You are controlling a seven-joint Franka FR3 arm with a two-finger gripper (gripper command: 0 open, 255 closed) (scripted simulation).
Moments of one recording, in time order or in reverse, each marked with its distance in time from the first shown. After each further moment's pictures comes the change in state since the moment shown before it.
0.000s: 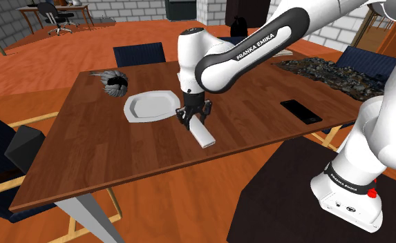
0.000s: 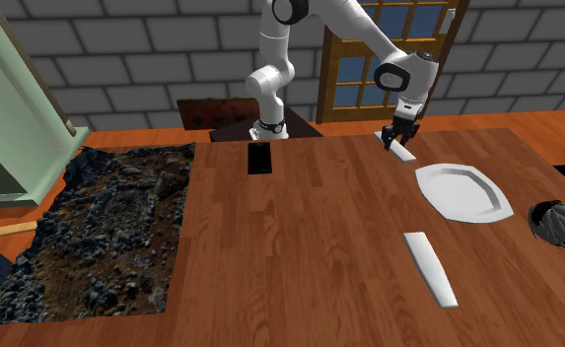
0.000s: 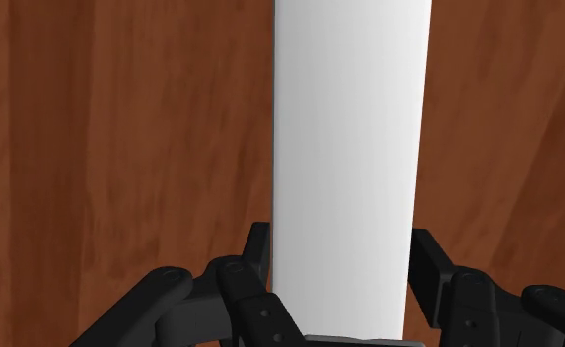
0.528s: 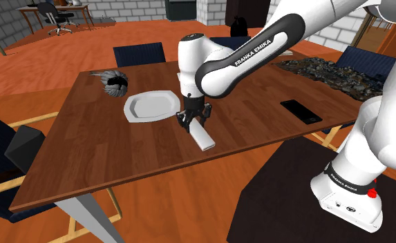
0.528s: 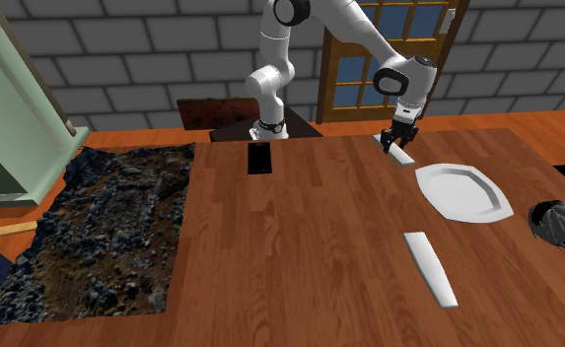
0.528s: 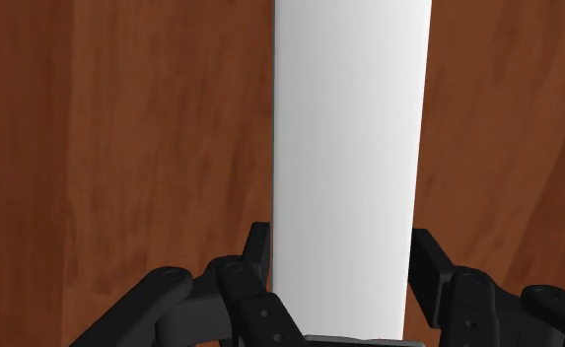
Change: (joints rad) arm 0.001 0.022 -0.001 -0.014 -0.006 0.035 0.004
